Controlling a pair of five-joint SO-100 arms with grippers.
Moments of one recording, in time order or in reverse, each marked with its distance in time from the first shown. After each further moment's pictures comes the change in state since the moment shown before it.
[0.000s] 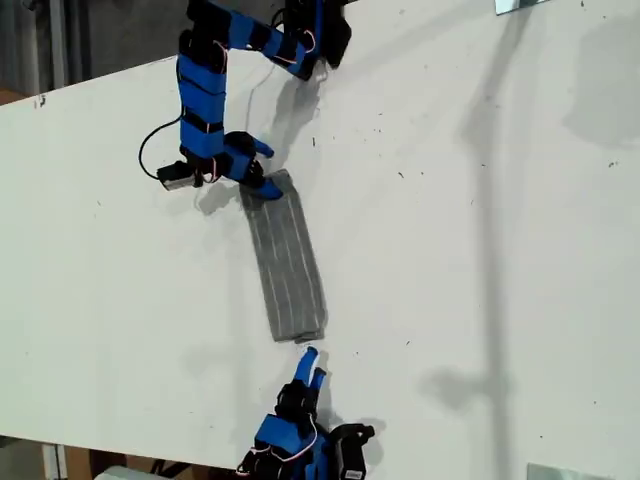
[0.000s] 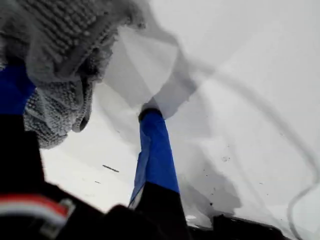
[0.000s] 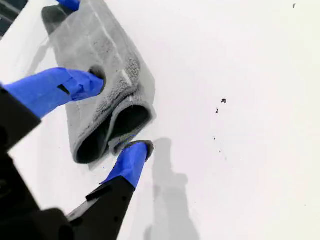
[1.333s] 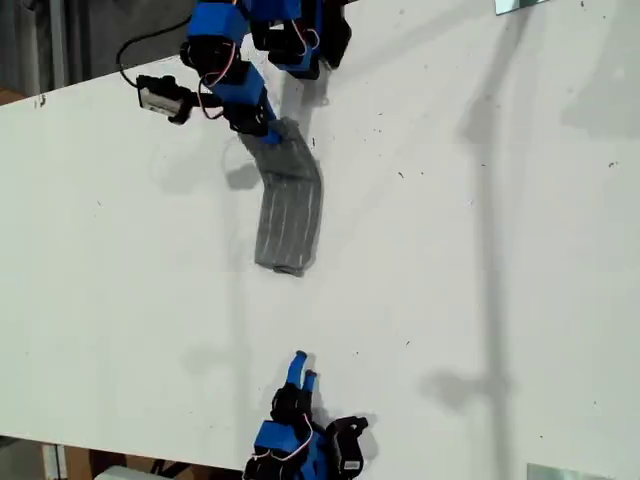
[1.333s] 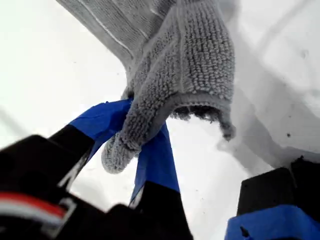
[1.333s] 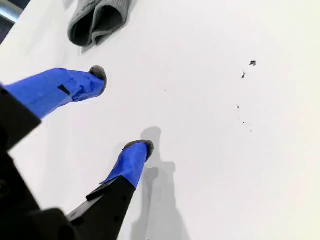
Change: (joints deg) arm 0 -10.1 21.4 10.8 13.4 4.7; arm 1 -18.5 59.4 14.9 17.2 26.0
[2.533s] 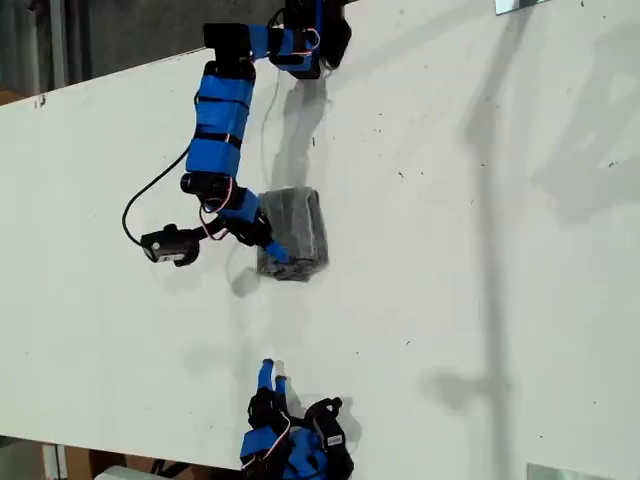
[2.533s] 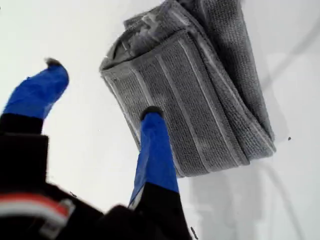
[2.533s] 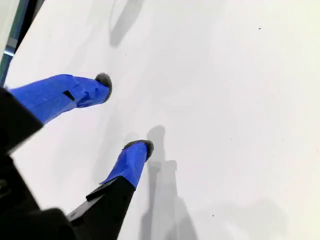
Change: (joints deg) arm 0 -23.8 0.0 0.1 -1.4 11.4; arm 1 -2.8 -63.7 -61.7 -6.7 -29.4
